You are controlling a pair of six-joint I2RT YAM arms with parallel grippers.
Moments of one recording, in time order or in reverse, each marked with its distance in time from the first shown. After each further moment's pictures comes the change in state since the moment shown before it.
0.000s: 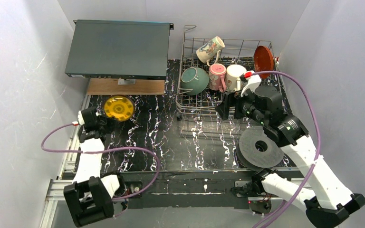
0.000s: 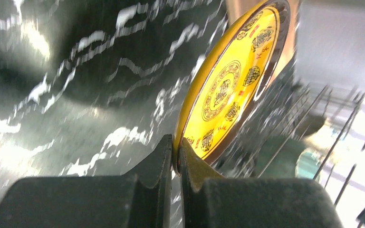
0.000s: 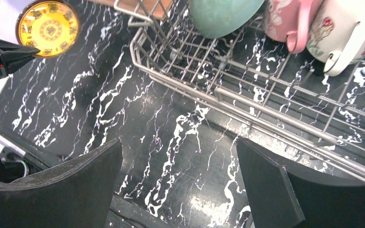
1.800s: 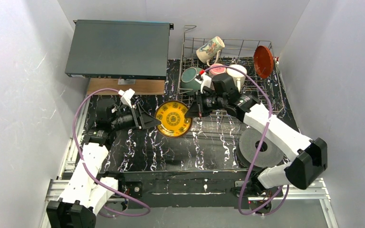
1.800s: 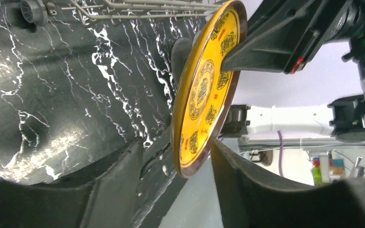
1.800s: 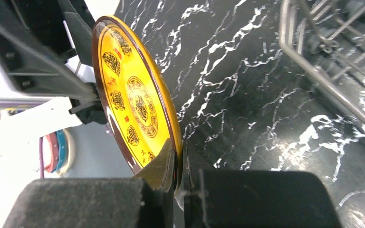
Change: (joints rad) left arm -0.423 -0.164 0.131 -0.079 0.824 0.461; right arm 0.114 0.512 0.108 0.183 -0.536 0.193
